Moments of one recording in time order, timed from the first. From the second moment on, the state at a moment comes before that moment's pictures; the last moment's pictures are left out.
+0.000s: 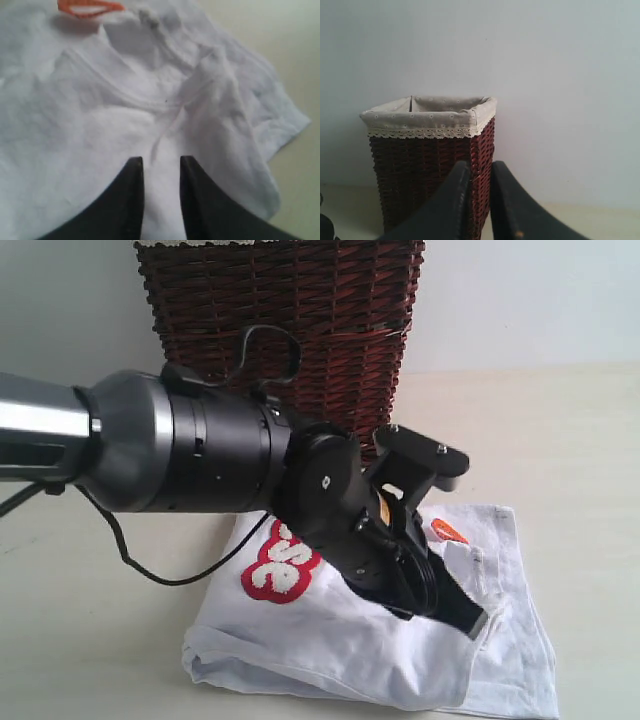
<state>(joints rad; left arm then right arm) -0.98 1.97 -1.30 -0.22 0.48 0.03 0.05 0.19 -0.76 0.20 0.59 -0.08</state>
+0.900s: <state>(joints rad) -1.14 2.13 -1.45 -0.19 0.50 0.13 0.05 0.19 -0.76 0.21 0.60 -0.08</state>
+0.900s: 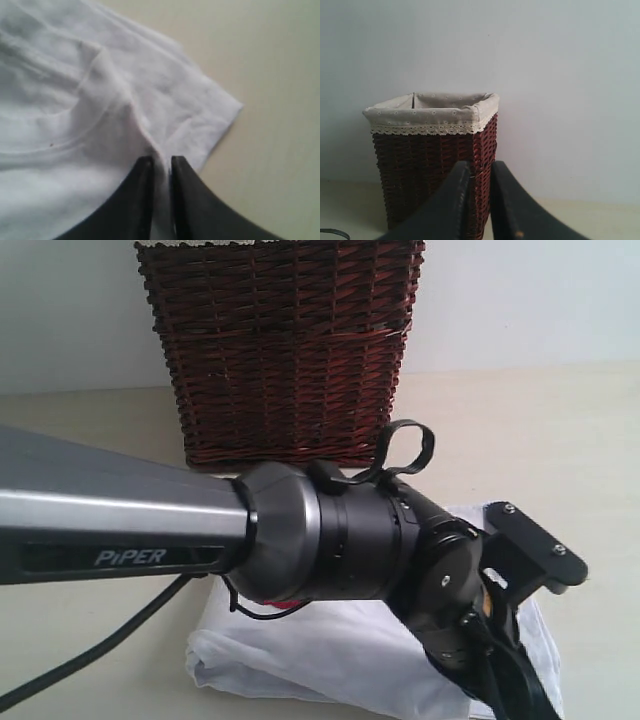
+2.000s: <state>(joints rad) -0.74 2.16 -1.45 -0.05 0.82 -0.03 0.05 0.19 -0.76 0.21 0.60 -0.09</state>
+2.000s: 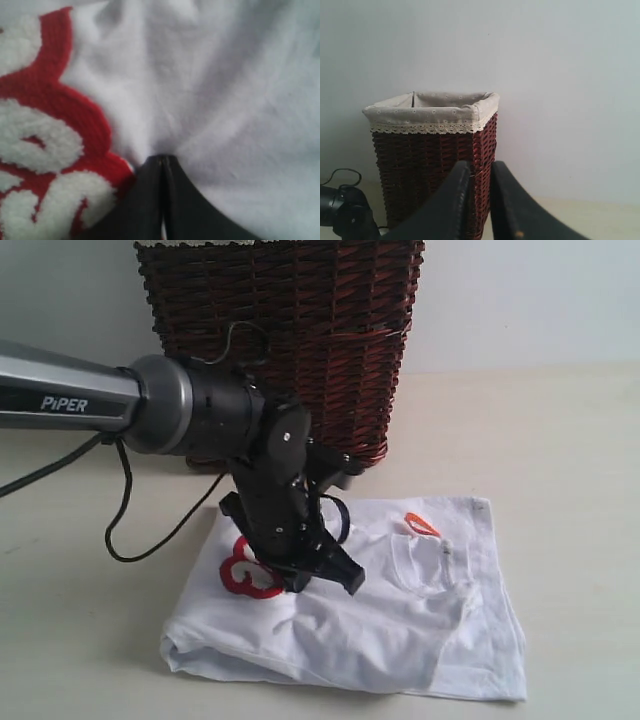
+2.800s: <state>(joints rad) -0.68 1.85 -1.28 -0.07 0.57 0.07 0.05 0.19 -0.66 0.30 0.52 -0.13</state>
